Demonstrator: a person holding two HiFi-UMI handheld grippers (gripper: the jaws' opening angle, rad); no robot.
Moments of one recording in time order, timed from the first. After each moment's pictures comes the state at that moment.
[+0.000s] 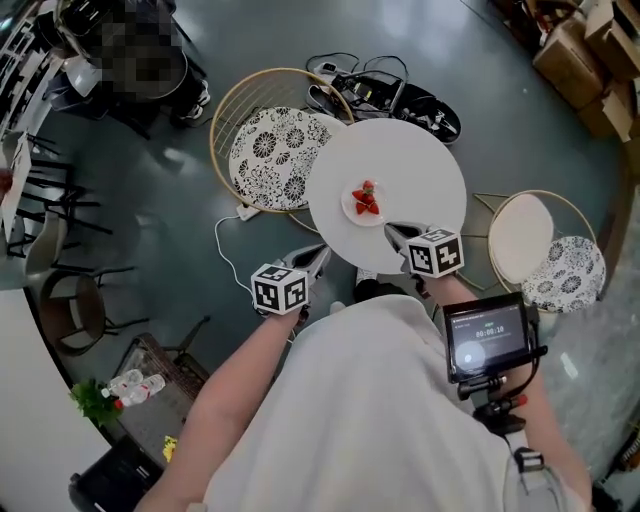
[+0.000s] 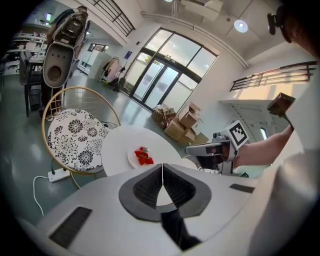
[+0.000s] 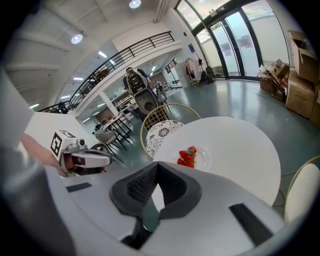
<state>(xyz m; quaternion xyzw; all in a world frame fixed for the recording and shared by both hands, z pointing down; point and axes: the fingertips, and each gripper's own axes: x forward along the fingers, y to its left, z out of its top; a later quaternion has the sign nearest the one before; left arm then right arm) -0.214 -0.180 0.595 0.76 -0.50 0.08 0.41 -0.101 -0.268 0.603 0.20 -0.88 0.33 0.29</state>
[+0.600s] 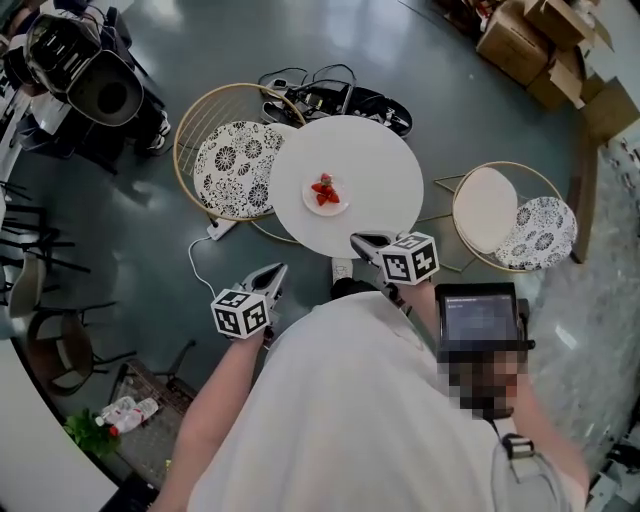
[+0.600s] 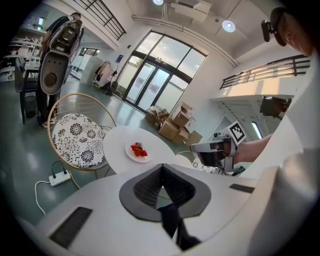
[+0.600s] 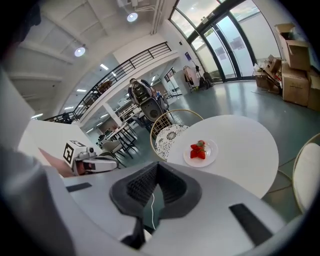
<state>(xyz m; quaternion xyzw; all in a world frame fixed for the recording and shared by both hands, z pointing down) -0.217 -0.098 0.572 0.79 -0.48 0.08 0.38 -0.080 -0.184 0.564 0.20 -0.89 0.34 0.23</state>
